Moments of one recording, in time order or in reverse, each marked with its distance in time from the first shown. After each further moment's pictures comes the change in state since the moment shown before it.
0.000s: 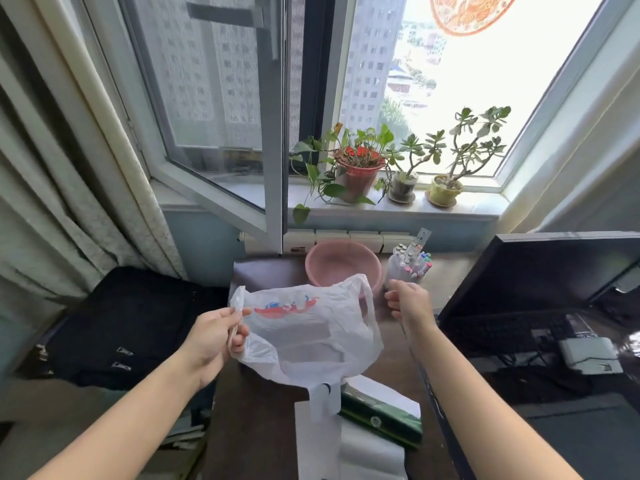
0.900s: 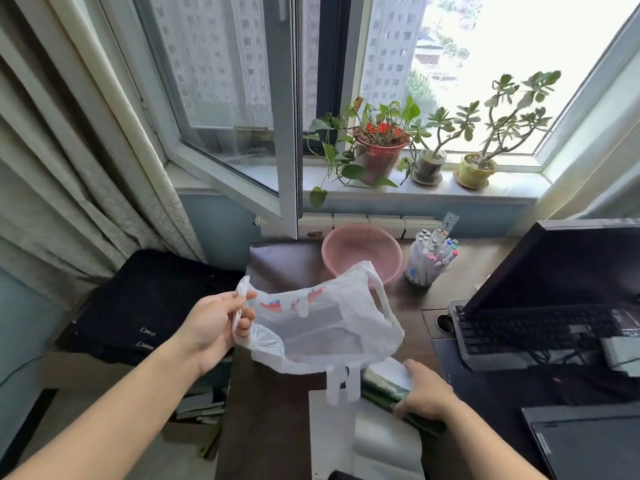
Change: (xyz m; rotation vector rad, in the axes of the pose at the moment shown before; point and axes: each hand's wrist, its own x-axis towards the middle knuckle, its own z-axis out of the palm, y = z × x) left_hand -0.005 0.016 0.000 -0.035 0.034 -0.040; right_hand 0.000 0.144 -0.038 -1.136 -0.517 0.011
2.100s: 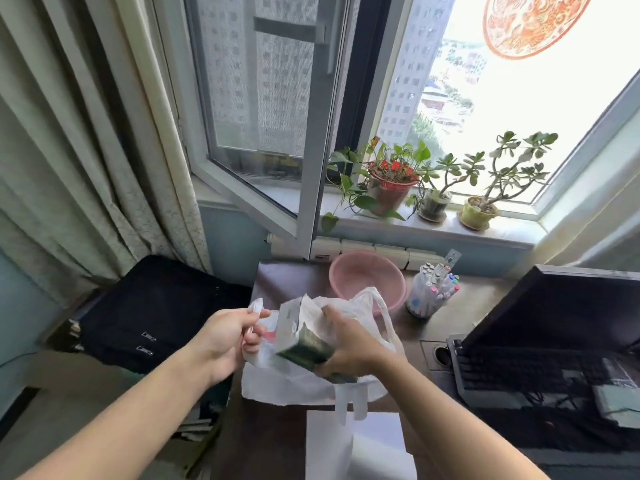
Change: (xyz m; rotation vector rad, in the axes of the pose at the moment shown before) left_hand -0.019 0.004 -0.008 -0.131 -0.045 -0.049; right_hand -0.046 -0.186 -0.058 -0.056 0.131 -0.583
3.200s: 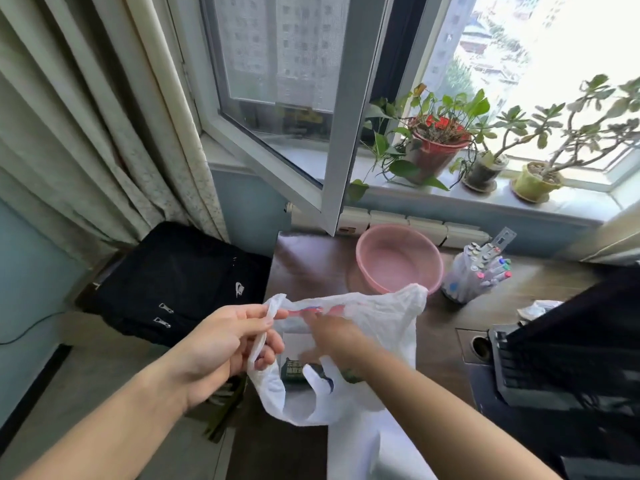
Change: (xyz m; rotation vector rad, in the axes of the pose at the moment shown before) left_hand -0.002 0.016 -0.022 0.266 -0.106 -0.059; right_hand 0.102 0.004 0.082 -0.399 -0.267 0.002
